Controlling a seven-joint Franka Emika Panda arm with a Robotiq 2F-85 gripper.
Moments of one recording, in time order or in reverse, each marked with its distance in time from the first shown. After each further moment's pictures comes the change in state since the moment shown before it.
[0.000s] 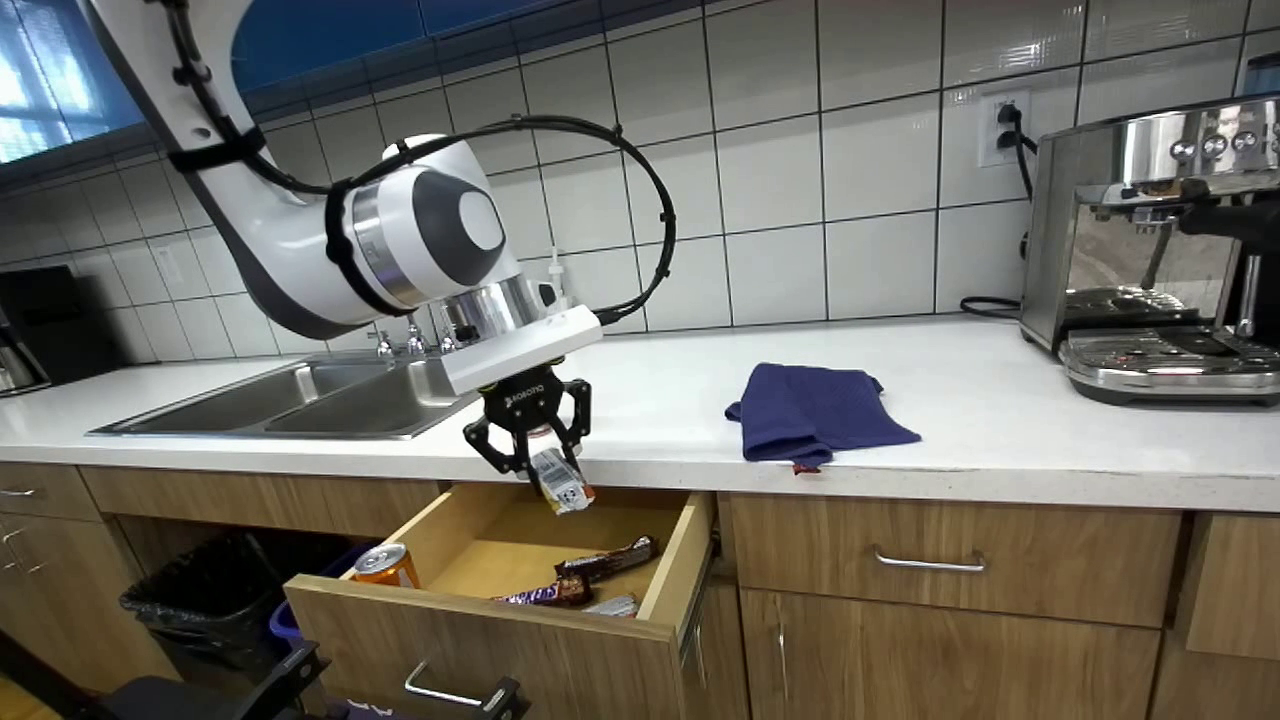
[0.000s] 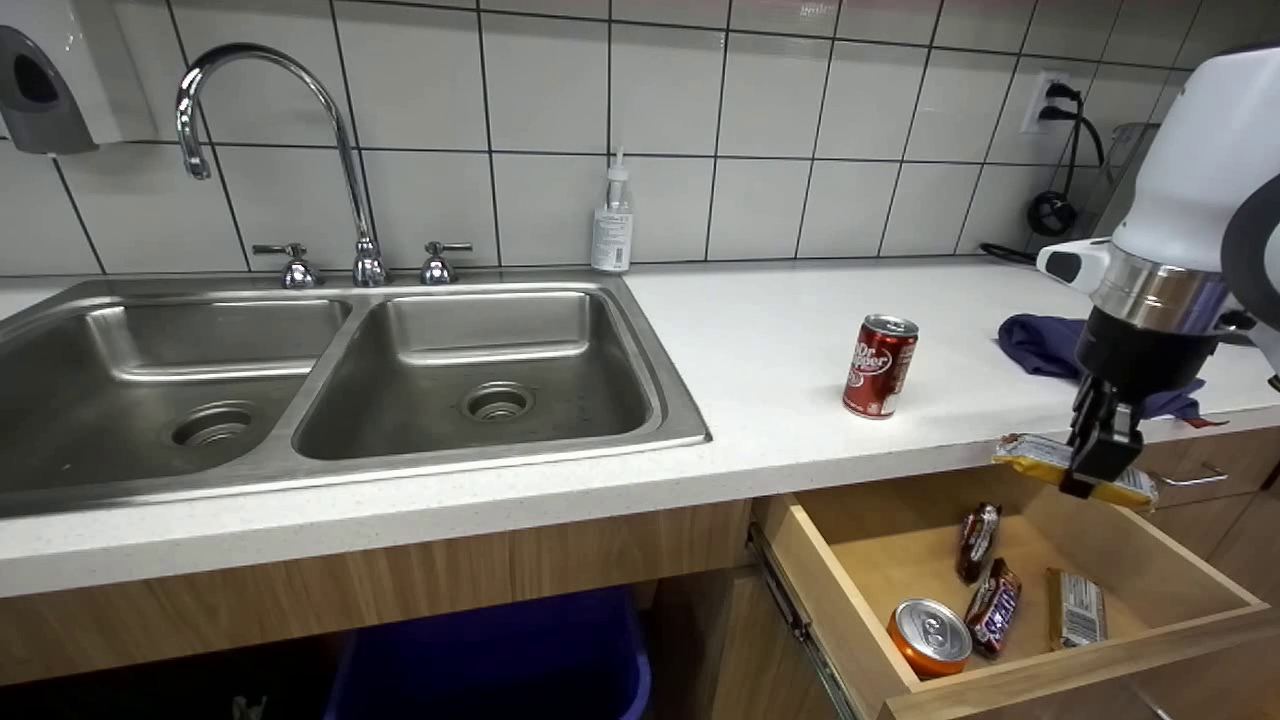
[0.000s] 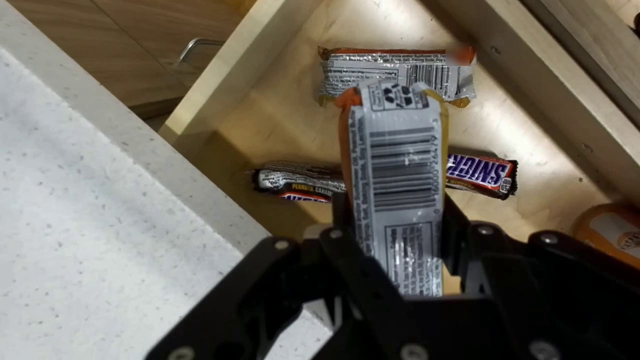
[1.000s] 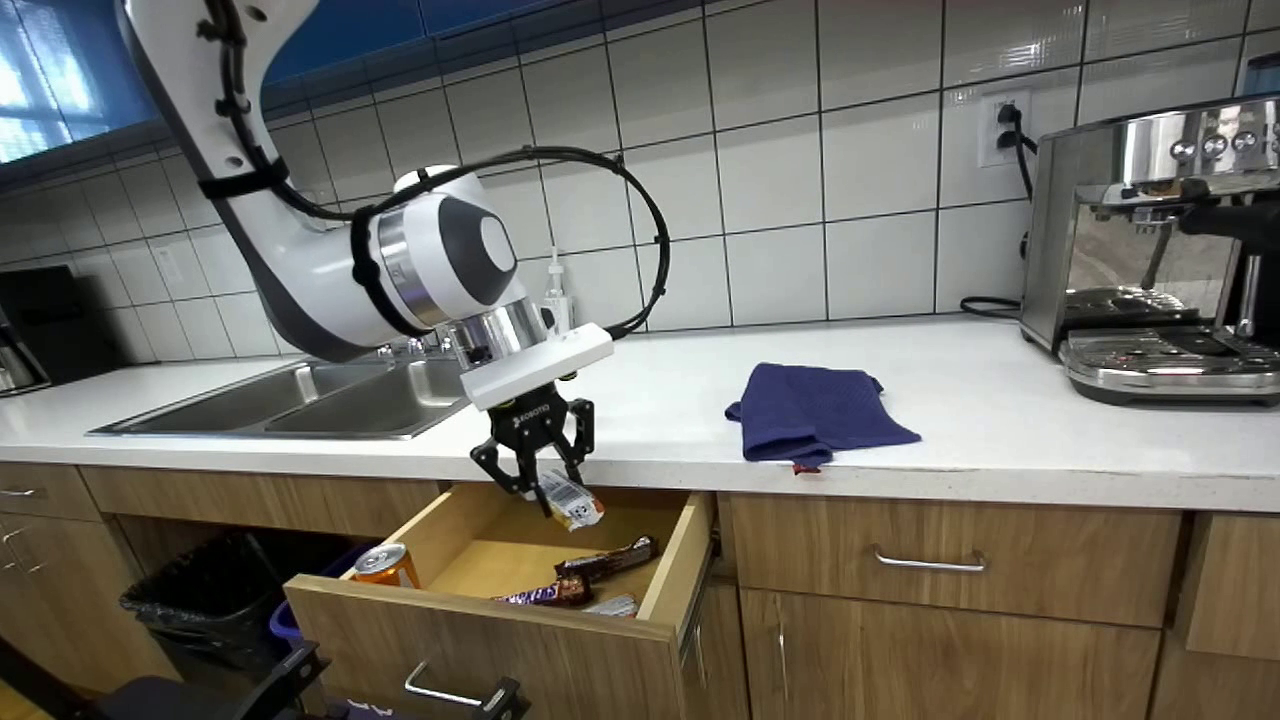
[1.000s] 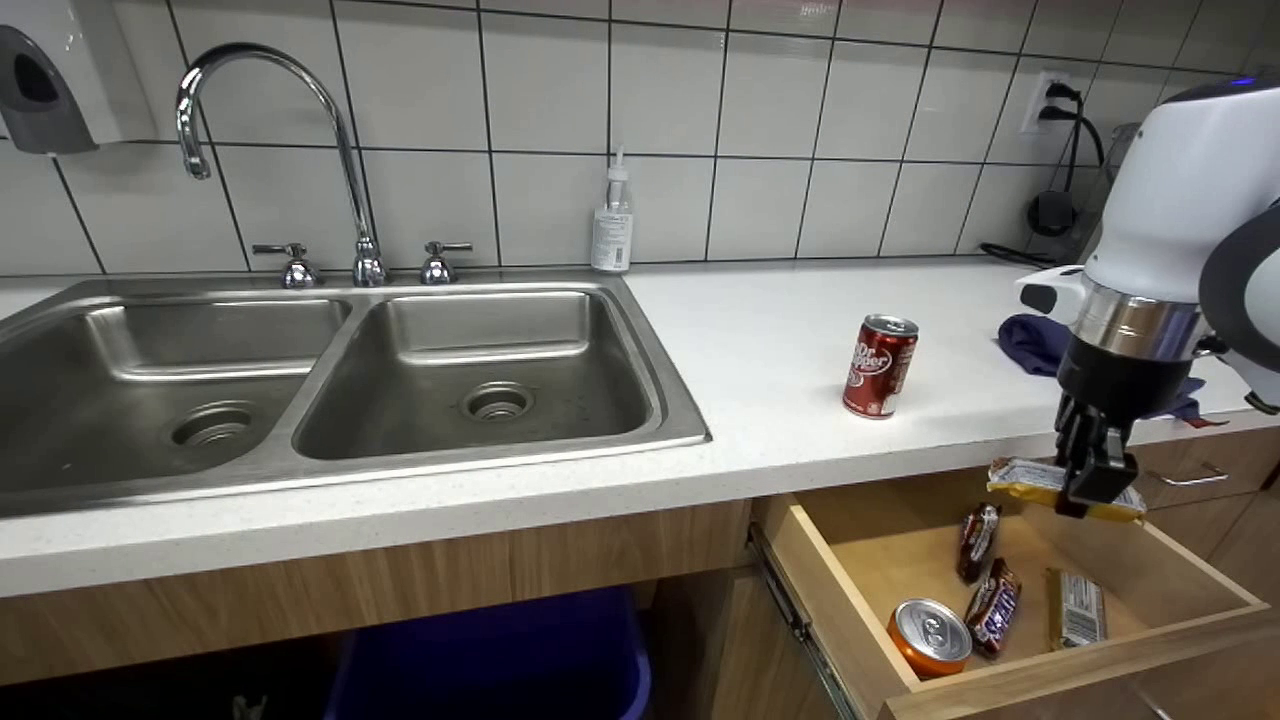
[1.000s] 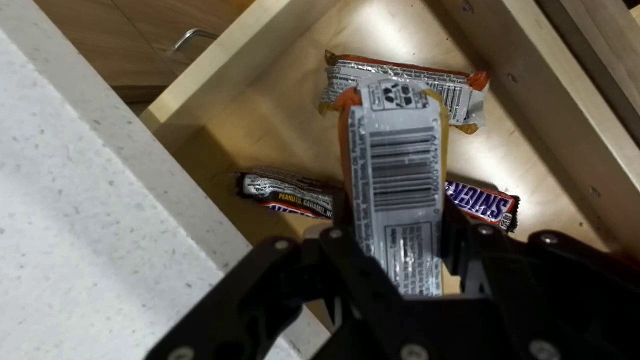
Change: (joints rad) arm 0.000 0.085 -0.001 0.044 -0.092 -0.002 -0.037
